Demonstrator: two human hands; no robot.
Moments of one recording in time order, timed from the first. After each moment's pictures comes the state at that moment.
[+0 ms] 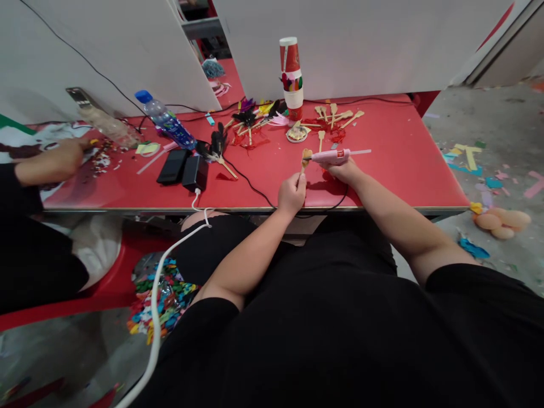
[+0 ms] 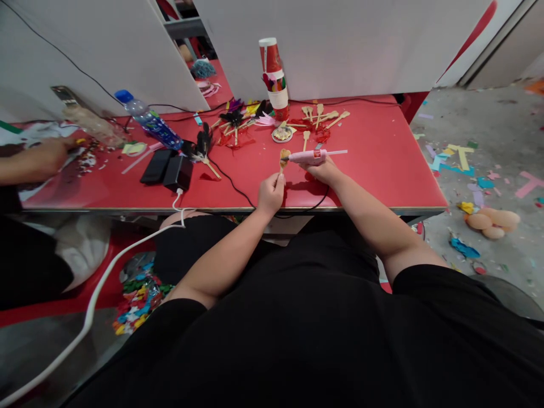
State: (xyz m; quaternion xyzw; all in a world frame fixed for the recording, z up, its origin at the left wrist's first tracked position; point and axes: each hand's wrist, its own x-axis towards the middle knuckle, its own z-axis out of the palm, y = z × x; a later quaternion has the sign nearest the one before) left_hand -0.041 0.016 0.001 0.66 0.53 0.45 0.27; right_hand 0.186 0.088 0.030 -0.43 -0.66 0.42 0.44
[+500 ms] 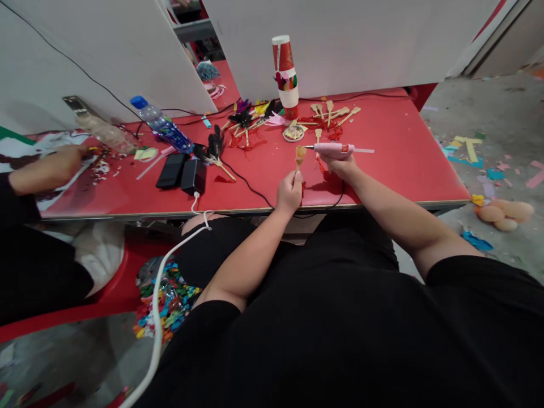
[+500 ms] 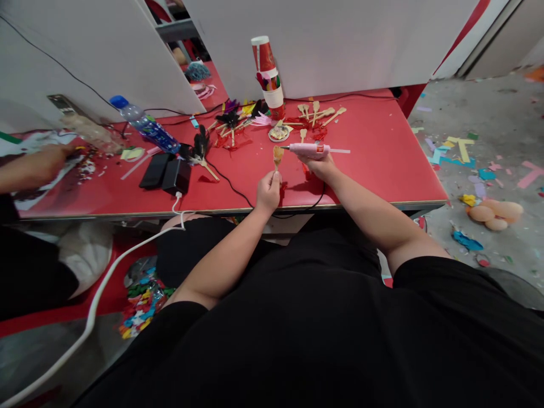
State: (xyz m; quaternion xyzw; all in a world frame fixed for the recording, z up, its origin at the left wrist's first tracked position) left_hand -0.042 0.022 -0.005 0.64 0.52 0.47 0.30; right_hand 0.184 0.101 0.008 -0.47 -0.59 0.42 0.50
